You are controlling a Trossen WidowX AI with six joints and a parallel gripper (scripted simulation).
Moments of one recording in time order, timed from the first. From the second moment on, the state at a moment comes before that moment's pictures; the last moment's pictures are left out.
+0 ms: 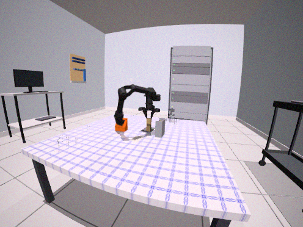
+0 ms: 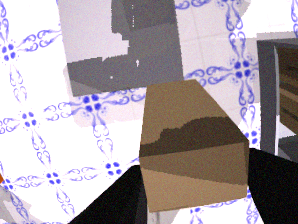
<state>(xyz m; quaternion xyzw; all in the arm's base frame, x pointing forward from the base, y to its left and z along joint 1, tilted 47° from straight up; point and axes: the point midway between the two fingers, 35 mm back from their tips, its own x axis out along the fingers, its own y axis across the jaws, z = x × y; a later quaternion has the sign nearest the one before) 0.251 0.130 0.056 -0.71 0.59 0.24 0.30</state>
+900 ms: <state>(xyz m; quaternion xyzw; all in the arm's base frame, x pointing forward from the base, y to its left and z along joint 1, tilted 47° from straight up) 0.217 0.140 0.030 -0.71 0.60 0.23 0.30</state>
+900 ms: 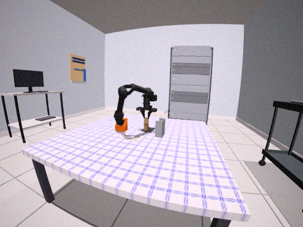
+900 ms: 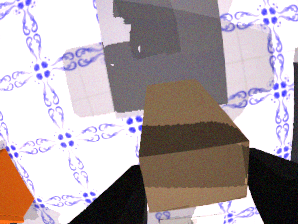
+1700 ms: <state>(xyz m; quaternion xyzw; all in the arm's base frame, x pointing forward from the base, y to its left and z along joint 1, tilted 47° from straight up) 0.218 0.133 0.022 -0.71 0.60 0.23 0.30</state>
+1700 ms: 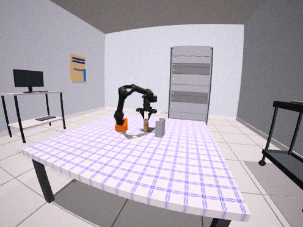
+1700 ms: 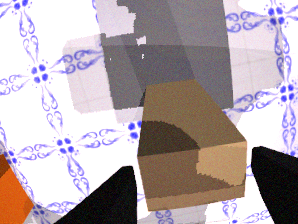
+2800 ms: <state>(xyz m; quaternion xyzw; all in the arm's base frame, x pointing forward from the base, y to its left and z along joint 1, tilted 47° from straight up) 0.204 0.158 0.049 -0.76 0.51 0.23 0.34</state>
